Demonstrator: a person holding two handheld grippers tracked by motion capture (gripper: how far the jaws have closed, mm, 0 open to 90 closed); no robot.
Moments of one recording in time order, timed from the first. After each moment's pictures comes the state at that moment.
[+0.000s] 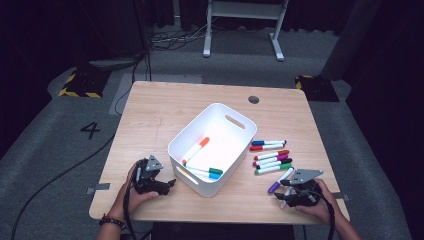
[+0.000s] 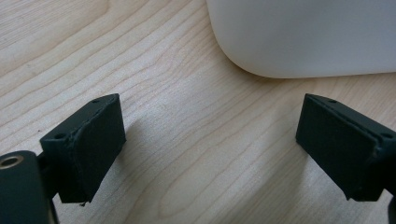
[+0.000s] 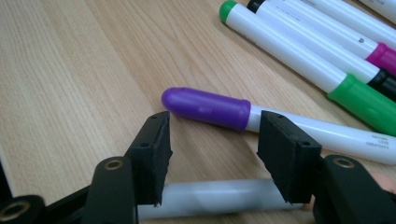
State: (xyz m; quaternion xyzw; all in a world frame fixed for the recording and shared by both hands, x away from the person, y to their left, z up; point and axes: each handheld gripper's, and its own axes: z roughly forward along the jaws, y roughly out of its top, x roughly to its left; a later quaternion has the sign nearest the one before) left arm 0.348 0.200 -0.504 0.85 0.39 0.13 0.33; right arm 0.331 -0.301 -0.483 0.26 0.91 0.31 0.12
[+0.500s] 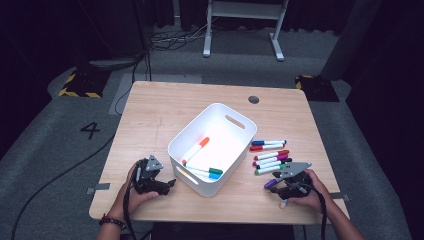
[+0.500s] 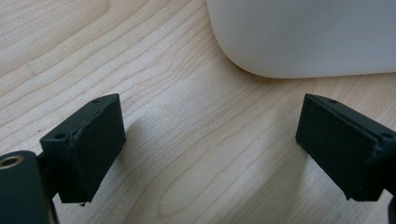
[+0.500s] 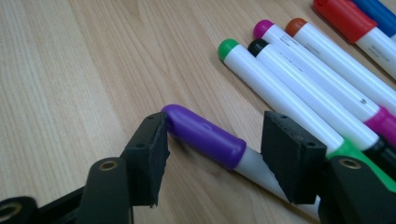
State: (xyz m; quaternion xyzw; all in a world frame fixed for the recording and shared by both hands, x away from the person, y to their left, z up) left arm 0.347 0.200 -0.504 0.85 0.39 0.13 0.33; right arm 0.355 -0.279 -0.481 0.21 0.92 0.30 0.12
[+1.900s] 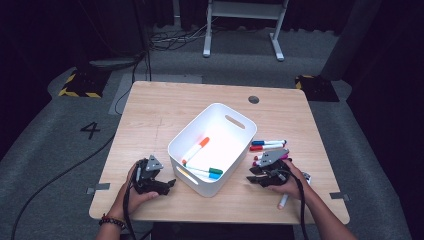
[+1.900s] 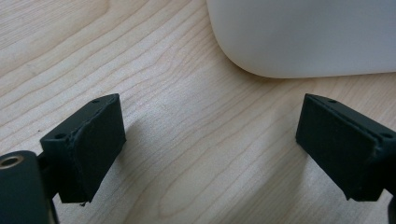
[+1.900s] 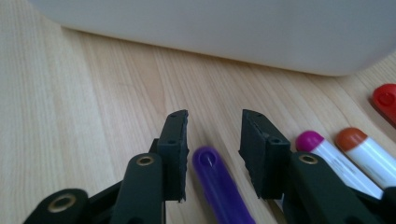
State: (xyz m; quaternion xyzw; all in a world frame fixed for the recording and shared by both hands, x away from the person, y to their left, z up) left arm 0.347 0.200 -0.504 0.85 0.39 0.13 0.33; right arm 0.388 -0.226 -0.473 0.17 0.93 0.33 0.07
